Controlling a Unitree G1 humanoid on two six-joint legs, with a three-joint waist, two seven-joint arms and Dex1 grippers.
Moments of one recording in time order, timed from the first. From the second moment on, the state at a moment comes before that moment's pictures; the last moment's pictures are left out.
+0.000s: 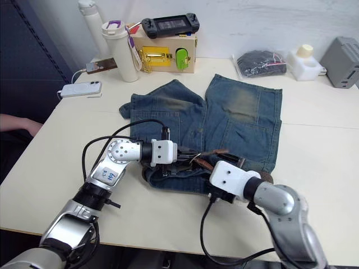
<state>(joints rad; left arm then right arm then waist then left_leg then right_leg) -0.65 0.36 -0.31 0.21 0.05 -0.23 -0.93 -0.06 -0.57 0.02 -0.85 -0.25 0.74 0.99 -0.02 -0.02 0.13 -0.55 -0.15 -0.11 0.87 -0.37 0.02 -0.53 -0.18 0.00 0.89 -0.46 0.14</state>
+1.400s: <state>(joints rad) -0.60 0.34 -0.25 0.13 -0.04 -0.08 -0.90 -0.13 -0.74 0.11 -0.68 -0.15 0.57 0.72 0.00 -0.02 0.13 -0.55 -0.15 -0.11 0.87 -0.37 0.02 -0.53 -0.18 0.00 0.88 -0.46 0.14</state>
